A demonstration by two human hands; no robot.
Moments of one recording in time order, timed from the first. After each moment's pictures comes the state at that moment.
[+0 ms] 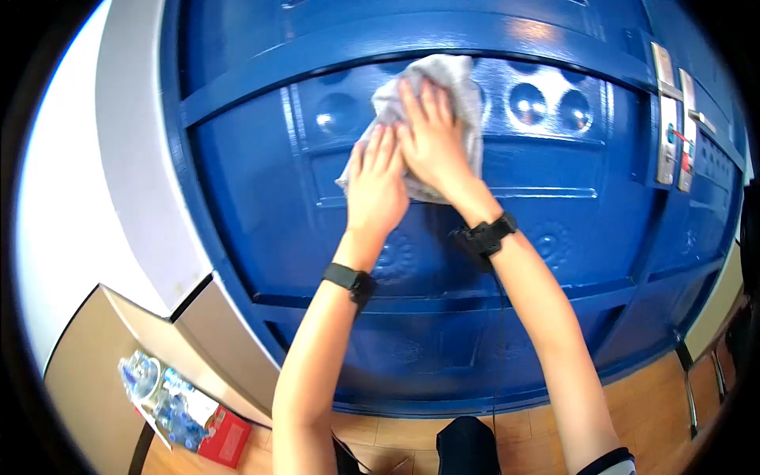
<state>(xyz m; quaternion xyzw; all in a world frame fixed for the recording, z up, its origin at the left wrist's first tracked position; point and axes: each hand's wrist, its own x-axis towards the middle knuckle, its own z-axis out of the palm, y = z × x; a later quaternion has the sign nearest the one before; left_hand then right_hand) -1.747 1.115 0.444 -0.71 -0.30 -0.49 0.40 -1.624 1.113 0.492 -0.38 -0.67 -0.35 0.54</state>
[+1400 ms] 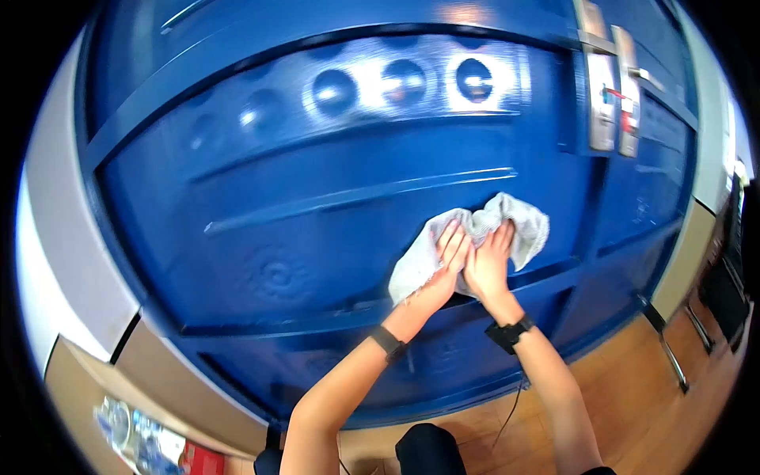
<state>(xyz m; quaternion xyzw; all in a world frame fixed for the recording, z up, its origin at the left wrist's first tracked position) -1.528 1.099 0.279 -0.85 -0.06 -0.49 0.19 -1.406 1.052 0.270 -0.63 -0.51 -0.35 0.47</state>
